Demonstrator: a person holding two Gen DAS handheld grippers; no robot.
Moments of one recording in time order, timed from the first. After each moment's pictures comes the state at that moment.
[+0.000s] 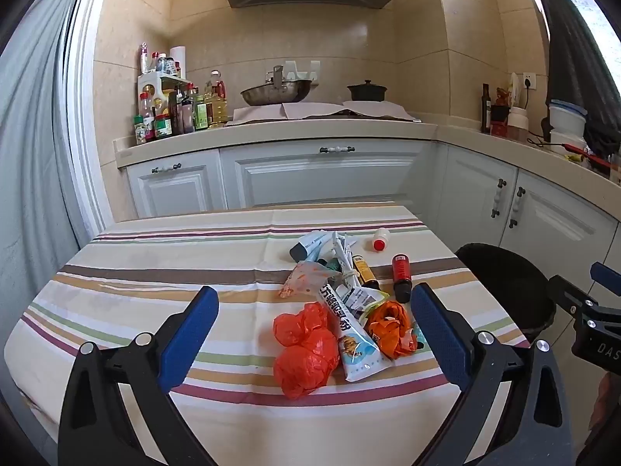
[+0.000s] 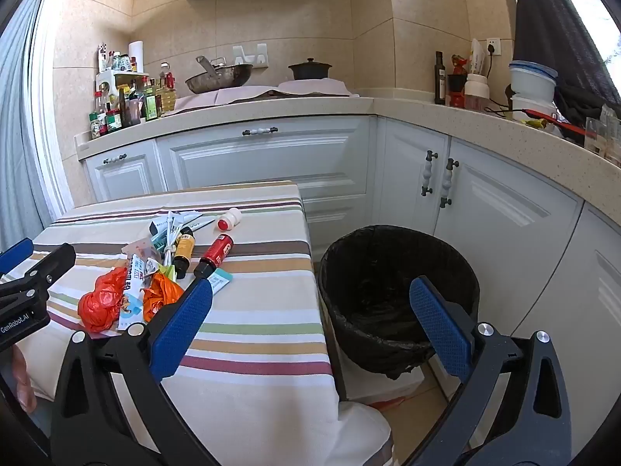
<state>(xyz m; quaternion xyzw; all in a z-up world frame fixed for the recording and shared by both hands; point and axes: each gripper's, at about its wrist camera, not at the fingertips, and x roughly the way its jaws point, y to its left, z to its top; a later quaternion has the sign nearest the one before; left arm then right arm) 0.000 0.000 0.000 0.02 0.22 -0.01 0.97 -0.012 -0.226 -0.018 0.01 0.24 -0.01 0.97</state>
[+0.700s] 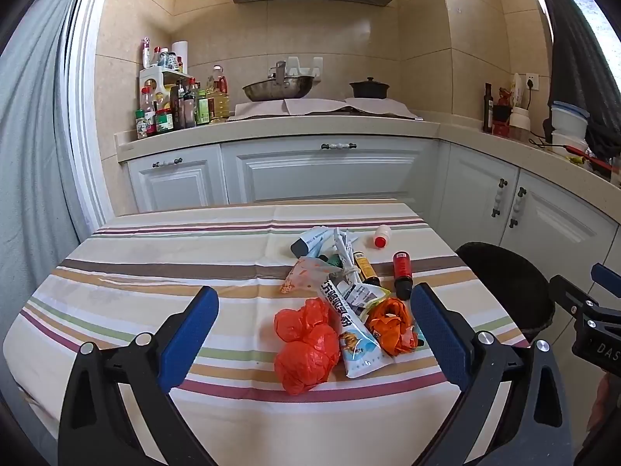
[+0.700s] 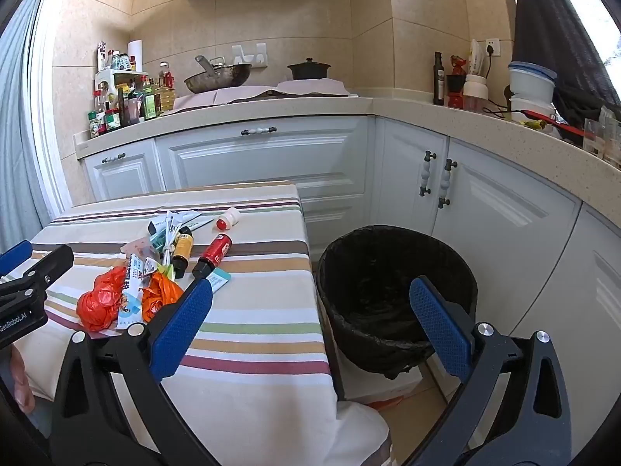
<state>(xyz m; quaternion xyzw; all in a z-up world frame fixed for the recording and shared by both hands) 0.001 0.005 -0.005 0.01 0.23 -0.01 0.97 -0.012 -0.227 -0.018 0.01 0.24 -0.01 0.97</state>
